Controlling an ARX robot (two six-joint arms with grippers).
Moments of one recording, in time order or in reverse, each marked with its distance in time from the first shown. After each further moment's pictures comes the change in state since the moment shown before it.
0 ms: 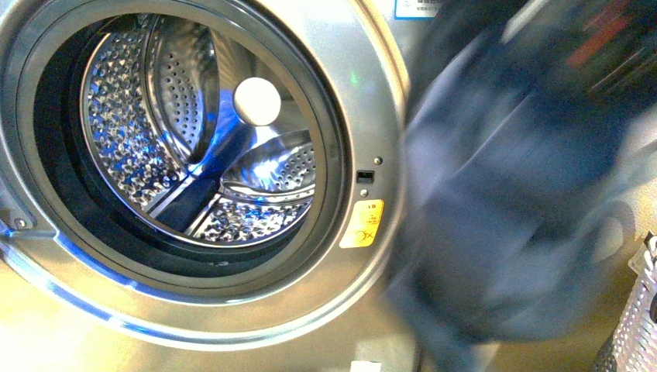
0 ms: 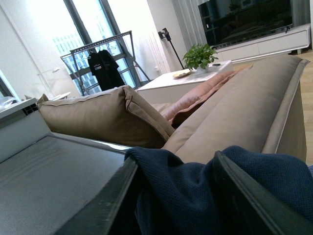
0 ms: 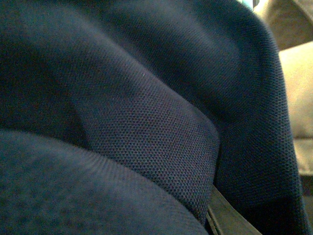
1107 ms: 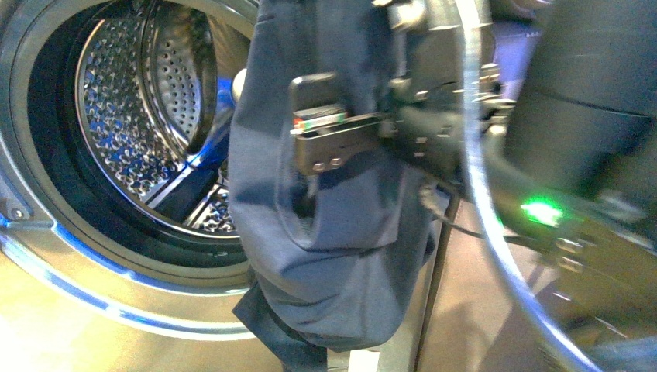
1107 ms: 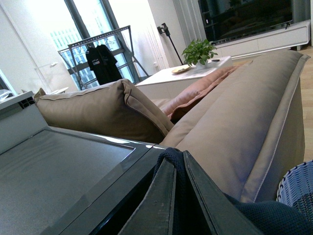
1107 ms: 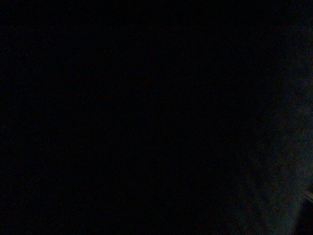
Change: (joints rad) left arm 0.000 -0.001 -0.009 -0.003 0.002 0.002; right arm 0.266 0.631 0.307 0.163 0.052 -0.204
